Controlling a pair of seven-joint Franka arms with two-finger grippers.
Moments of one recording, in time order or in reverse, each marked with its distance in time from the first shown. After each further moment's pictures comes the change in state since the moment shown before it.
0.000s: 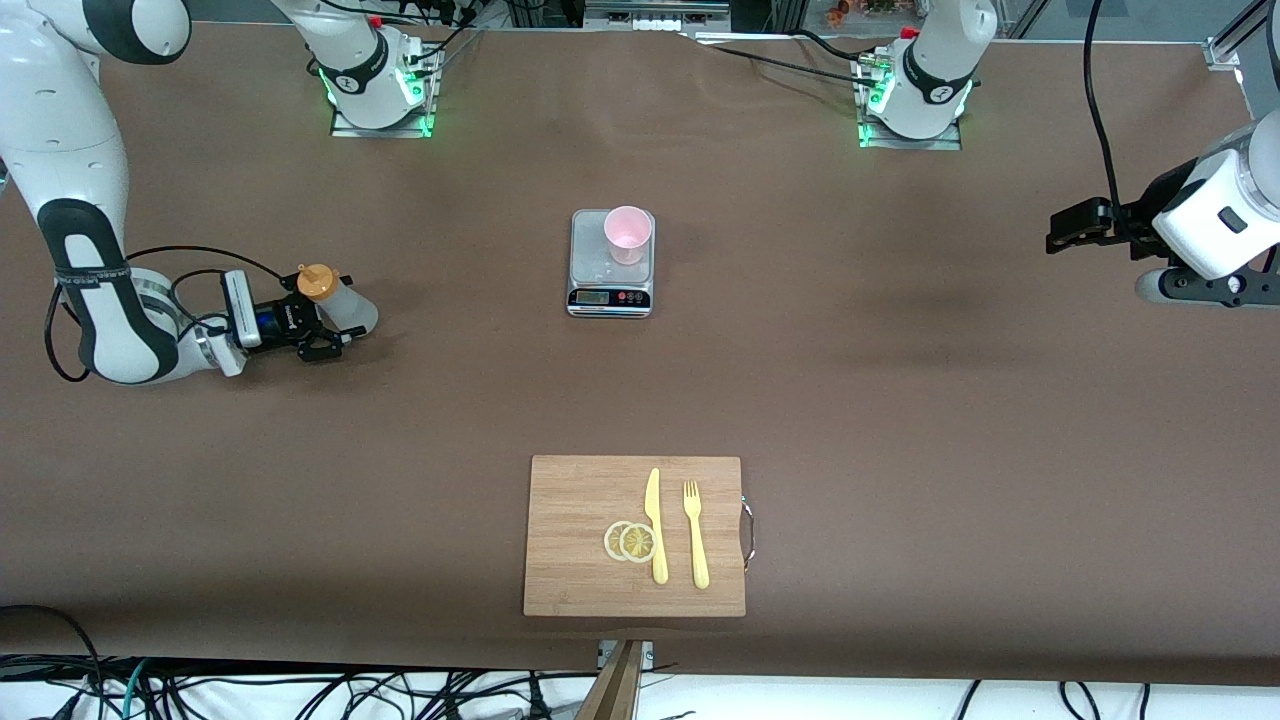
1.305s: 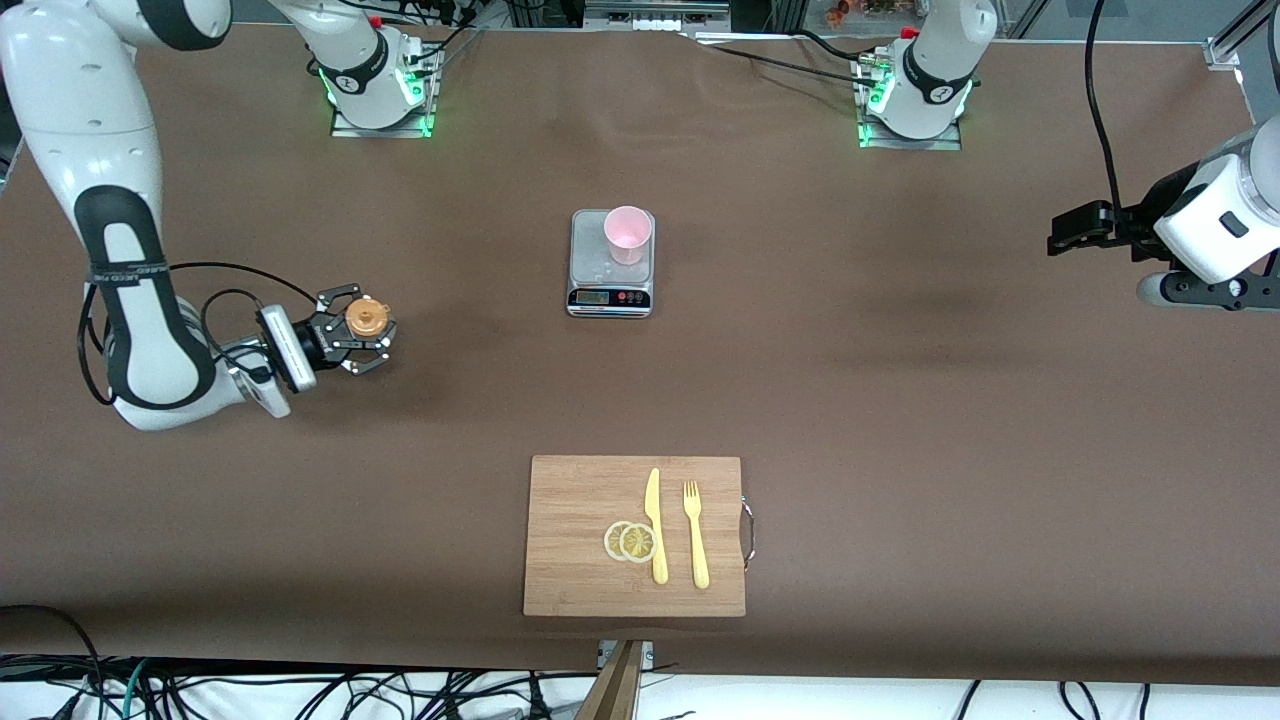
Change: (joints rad) left arm 0.003 0.004 0.002 0.000 0.000 0.000 0.002; right arm 0.236 -0.088 0.012 0.171 -0.056 -0.004 0.648
